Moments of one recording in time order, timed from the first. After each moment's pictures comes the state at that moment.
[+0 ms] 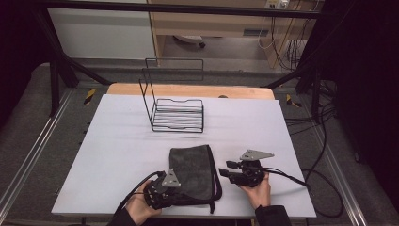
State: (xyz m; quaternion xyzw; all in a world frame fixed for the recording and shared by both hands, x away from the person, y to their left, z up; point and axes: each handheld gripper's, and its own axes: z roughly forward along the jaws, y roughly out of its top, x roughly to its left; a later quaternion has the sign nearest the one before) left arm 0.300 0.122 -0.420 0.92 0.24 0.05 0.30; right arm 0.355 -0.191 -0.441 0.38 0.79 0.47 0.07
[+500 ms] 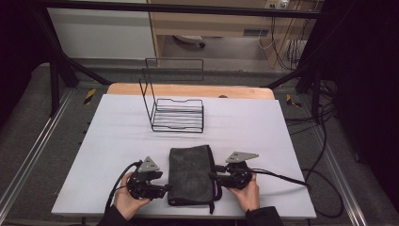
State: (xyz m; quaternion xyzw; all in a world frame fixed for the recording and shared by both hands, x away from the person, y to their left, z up) left arm 0.323 0.167 -0.424 0.85 0.38 0.07 0.37; right arm 0.353 -0.153 -0.446 0.37 0.82 0.44 0.05
